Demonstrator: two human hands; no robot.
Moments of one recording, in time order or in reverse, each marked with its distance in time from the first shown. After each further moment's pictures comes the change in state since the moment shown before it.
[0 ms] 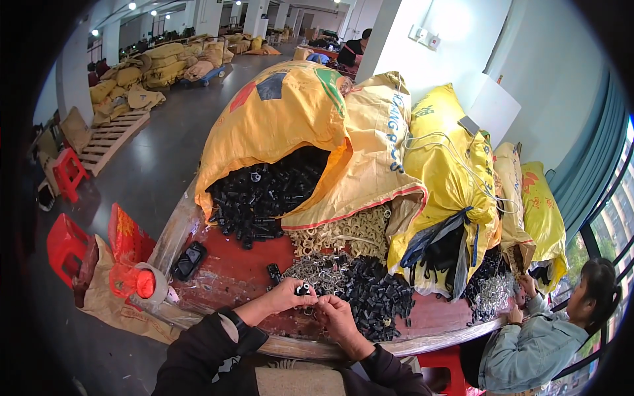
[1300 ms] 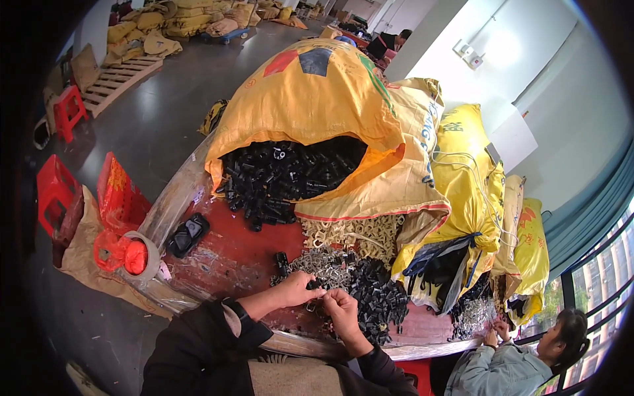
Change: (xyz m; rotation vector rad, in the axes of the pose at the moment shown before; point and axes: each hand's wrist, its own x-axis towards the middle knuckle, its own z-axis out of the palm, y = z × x) left_hand 0.003 0.001 -0.003 0.345 0.190 -0.001; right_hand 0.015 -0.002 0.001 -0.536 0.069 -0.154
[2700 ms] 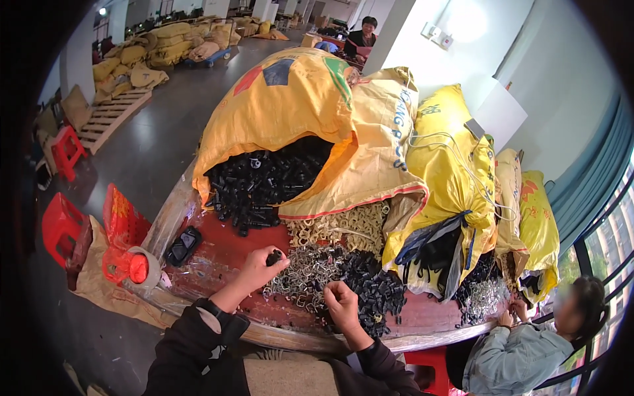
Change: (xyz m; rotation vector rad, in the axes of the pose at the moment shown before) left_hand -0.010 0.016 -0.035 0.281 0.365 0.098; right_hand -0.012 -0.012 -0.022 -0.337 0.201 -0.301
